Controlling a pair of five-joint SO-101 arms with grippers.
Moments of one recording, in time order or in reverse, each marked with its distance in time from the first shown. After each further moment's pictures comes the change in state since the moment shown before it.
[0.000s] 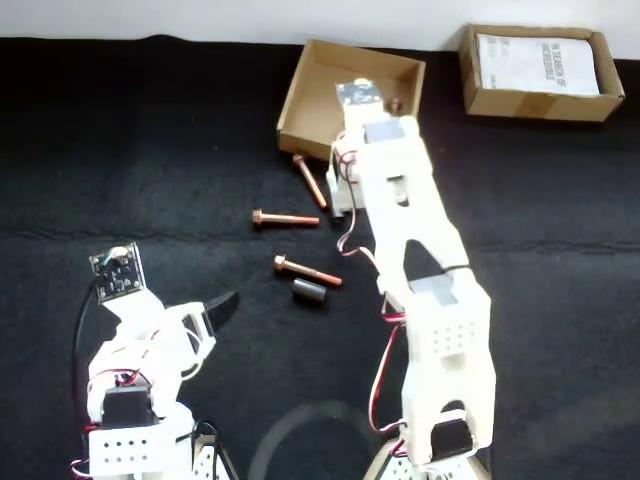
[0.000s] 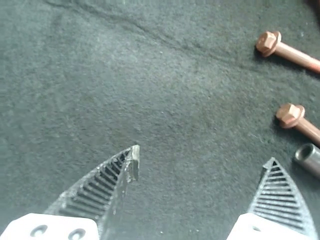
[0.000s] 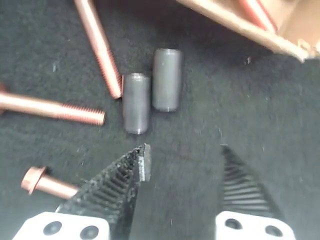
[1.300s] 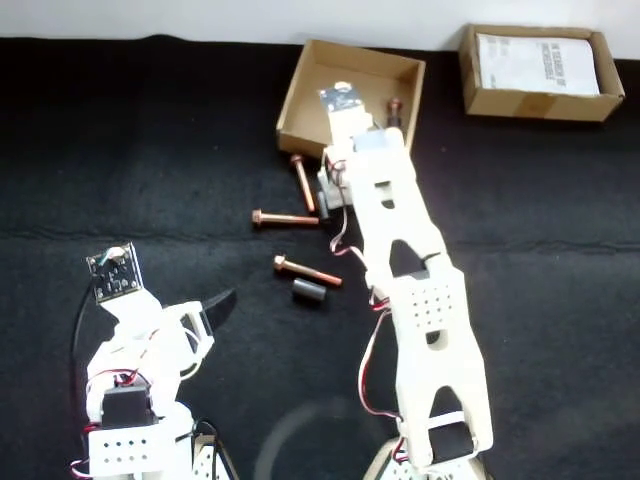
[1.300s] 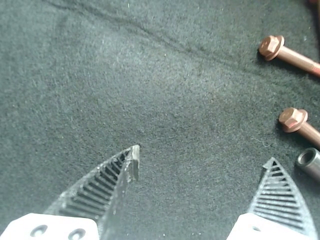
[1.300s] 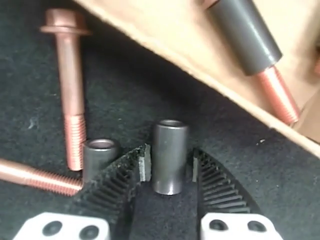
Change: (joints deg) left arm -0.4 0.0 0.0 -0.1 0.0; right arm -0.3 20.7 -17.8 -6.9 6.9
